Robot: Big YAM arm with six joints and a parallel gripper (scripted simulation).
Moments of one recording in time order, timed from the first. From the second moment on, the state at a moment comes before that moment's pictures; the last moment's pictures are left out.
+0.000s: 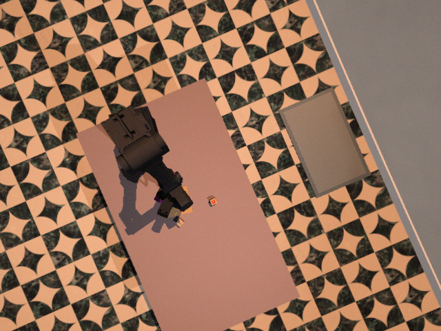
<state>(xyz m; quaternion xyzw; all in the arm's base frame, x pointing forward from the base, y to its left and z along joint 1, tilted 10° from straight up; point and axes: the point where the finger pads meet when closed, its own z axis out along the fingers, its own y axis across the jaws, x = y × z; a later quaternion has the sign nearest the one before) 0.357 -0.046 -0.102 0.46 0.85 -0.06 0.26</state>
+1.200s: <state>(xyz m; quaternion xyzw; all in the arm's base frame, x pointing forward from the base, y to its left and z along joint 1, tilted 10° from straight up) 0.453 -0.084 -0.108 0.46 0.85 -0.06 0.26</state>
